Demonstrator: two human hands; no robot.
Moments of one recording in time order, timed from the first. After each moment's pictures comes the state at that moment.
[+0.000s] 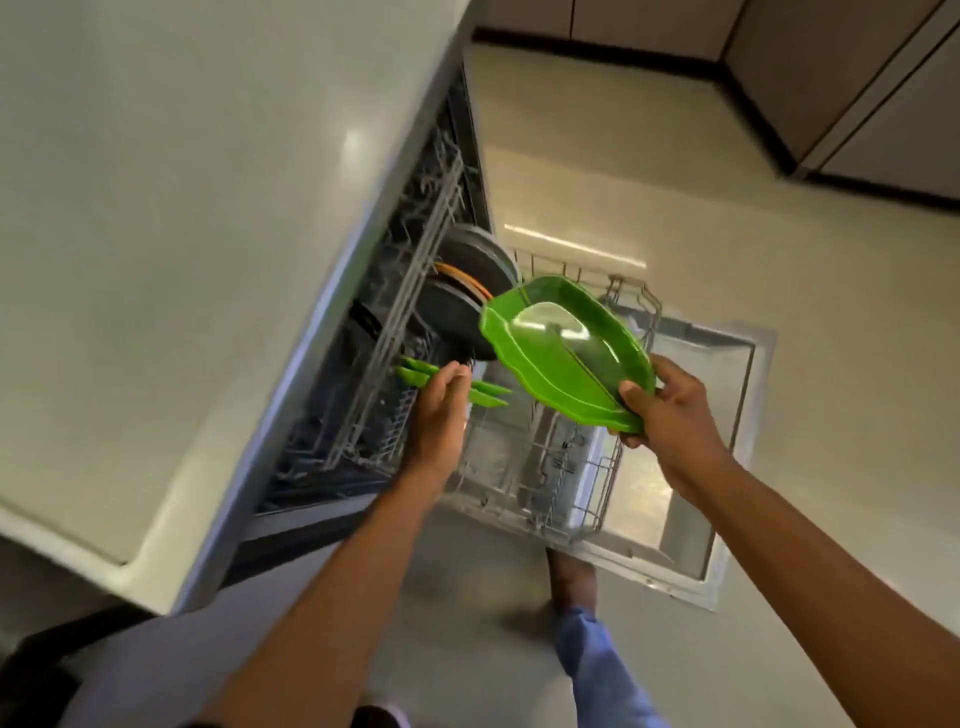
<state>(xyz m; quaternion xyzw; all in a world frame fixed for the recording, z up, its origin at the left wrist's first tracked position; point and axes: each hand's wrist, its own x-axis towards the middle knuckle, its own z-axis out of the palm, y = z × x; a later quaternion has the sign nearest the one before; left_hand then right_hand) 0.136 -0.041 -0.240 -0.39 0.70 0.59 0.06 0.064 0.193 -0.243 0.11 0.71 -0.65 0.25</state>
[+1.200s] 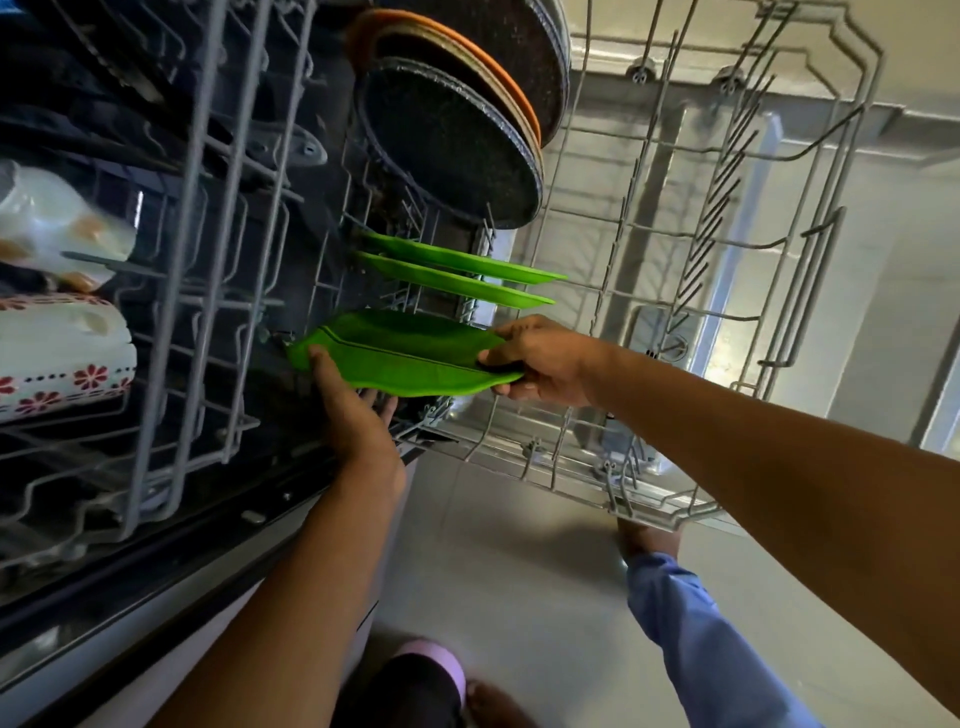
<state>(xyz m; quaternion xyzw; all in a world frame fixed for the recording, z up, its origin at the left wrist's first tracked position) 0.189 -0.135 -0.474 -0.65 0.46 0.59 -0.15 0.073 0.020 -0.531 0.13 0.47 -0.60 0.64</state>
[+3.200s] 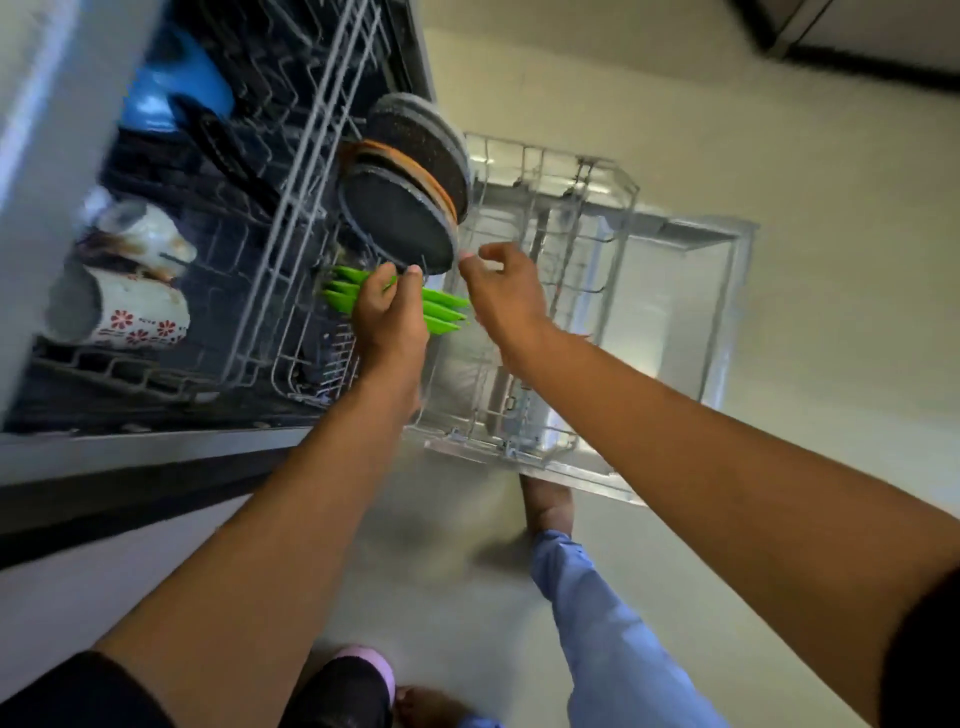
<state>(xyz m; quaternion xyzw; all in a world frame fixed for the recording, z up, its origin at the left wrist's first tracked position) 0.139 -0.016 -0.286 -0.48 0.63 0.61 -0.04 0.083 0.069 -0.316 0.15 0.77 -0.57 0.26</state>
